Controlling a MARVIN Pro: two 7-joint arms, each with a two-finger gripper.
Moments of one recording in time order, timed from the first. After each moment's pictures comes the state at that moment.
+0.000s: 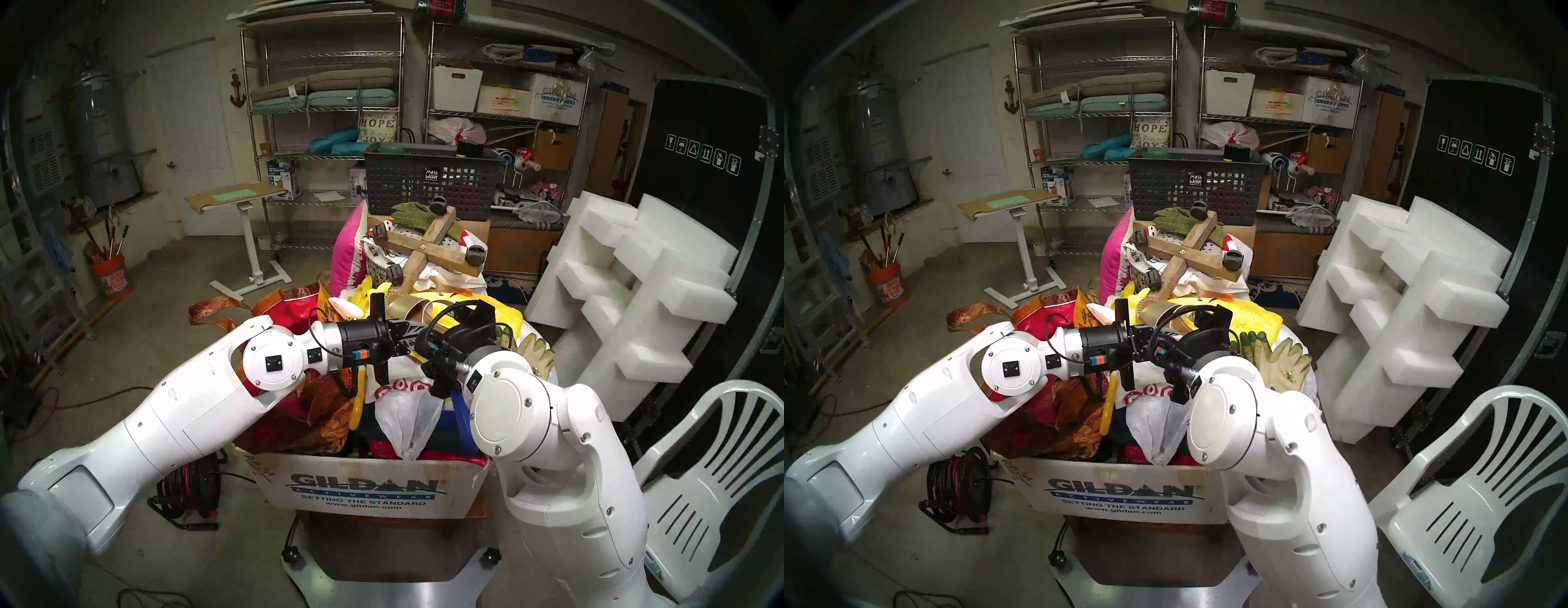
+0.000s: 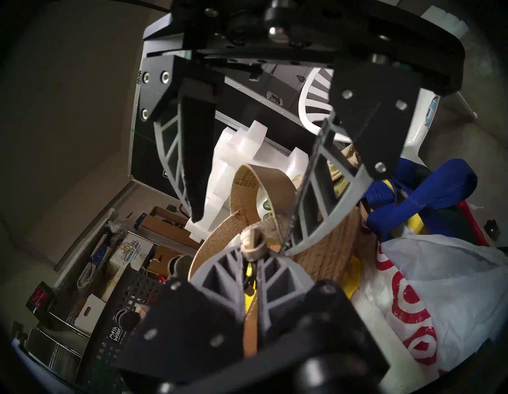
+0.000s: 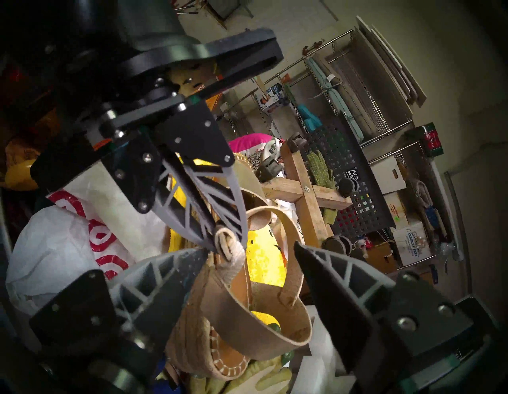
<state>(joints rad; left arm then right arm) 1.03 -0.89 -0.81 -1.68 0.18 -0.39 -0.43 -1.57 -1.37 1.12 -2.30 -1.21 0.68 0.81</state>
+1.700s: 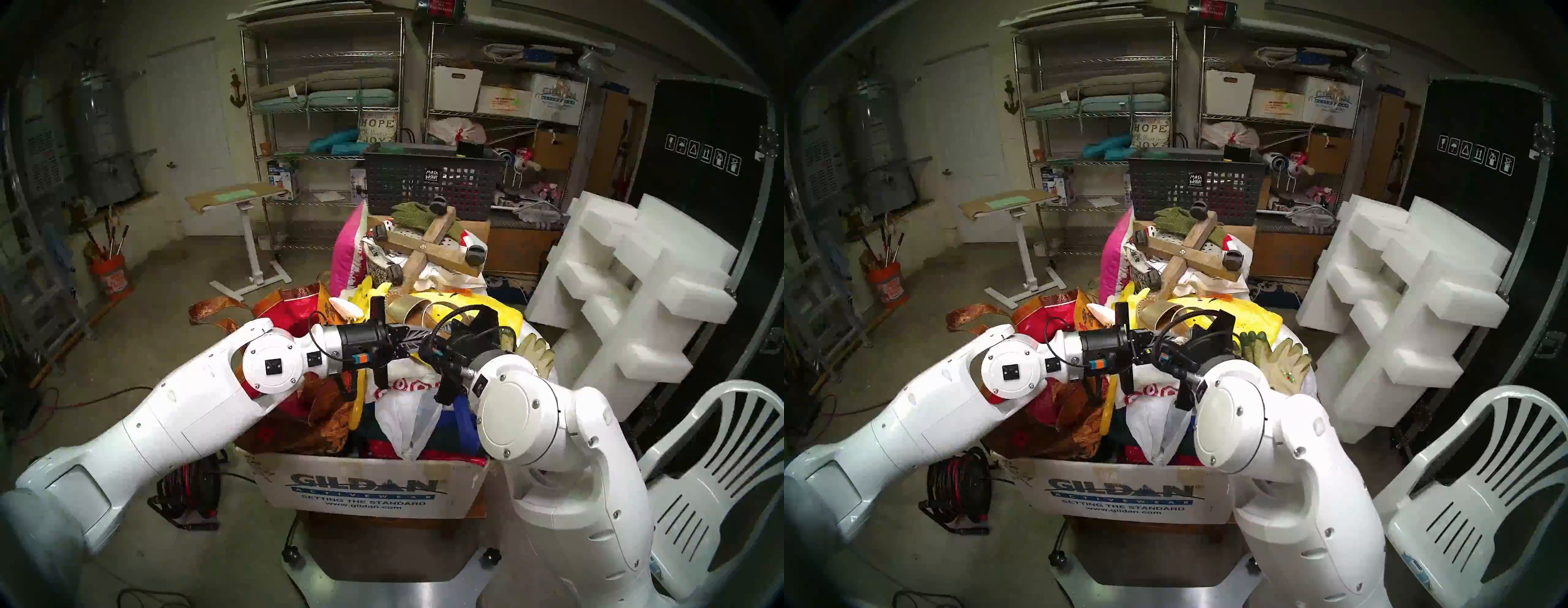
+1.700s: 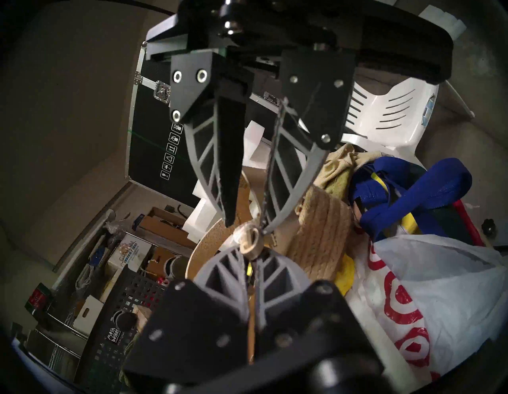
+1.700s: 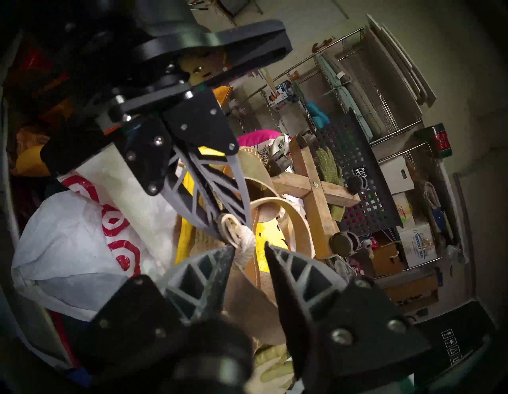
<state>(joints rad) 1.03 -0.88 -0.79 -1.68 0.18 -0.39 -0.42 -1.59 -1.35 1.14 -2.33 -1.22 0.67 0.86</state>
